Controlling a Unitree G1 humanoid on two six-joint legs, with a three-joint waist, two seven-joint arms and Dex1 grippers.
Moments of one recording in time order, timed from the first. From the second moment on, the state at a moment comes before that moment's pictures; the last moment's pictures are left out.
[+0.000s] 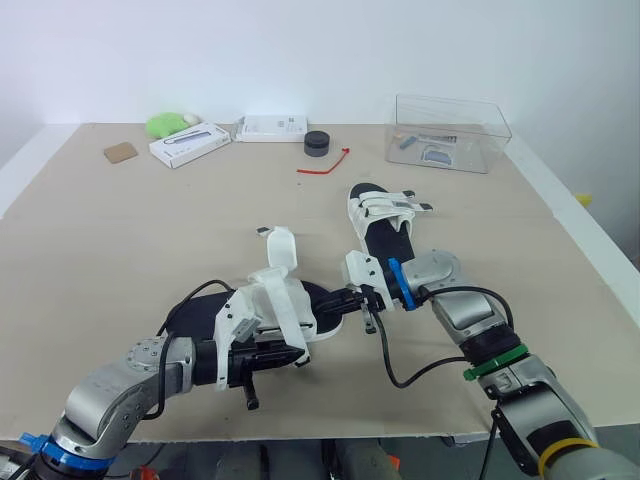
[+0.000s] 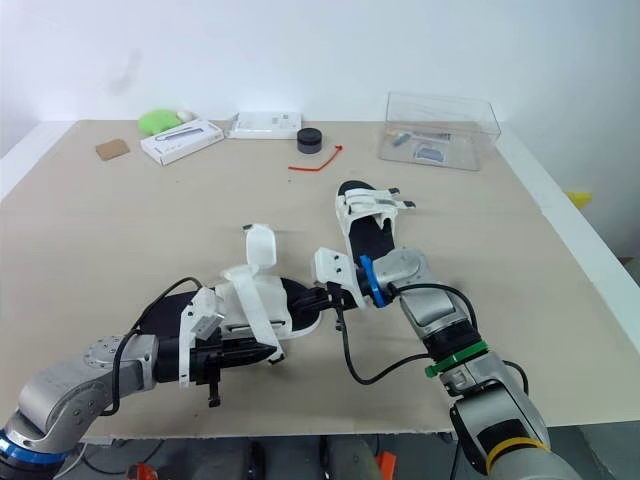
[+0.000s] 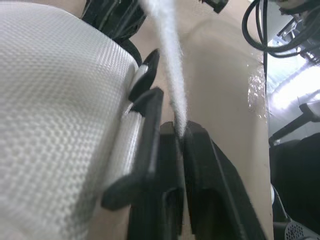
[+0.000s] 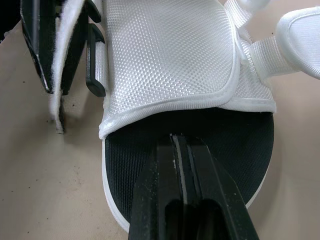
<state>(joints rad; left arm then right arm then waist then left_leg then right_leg) -0.07 0.61 -0.12 -0.51 -0.72 0.80 -0.79 -0.68 -0.47 0.36 0.26 0.13 0.15 1.33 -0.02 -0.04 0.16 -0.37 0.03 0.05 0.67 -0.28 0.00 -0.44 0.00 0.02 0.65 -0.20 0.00</state>
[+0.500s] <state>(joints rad) -0.25 0.86 0.24 -0.31 -1.44 1.13 -0.77 -0.68 -0.47 0.37 0.25 0.13 0.15 1.33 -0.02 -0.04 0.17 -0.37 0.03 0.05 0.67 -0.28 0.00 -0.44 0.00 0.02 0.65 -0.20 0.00</state>
